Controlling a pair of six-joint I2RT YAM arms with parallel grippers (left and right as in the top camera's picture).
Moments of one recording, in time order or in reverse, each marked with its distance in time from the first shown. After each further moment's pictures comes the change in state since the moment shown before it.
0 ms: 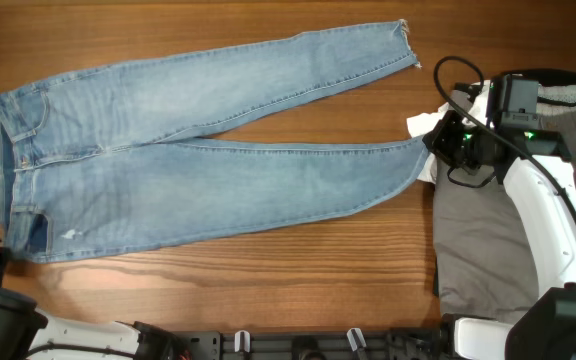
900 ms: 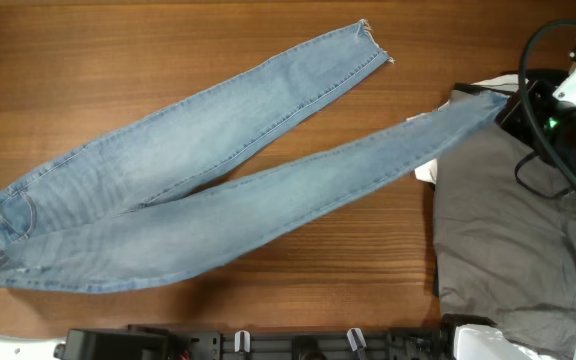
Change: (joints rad) left arm 0.208 -0.618 0.183 -0.468 0.002 -0.216; right arm 0.001 -0.214 0.604 -0.505 0.283 0.000
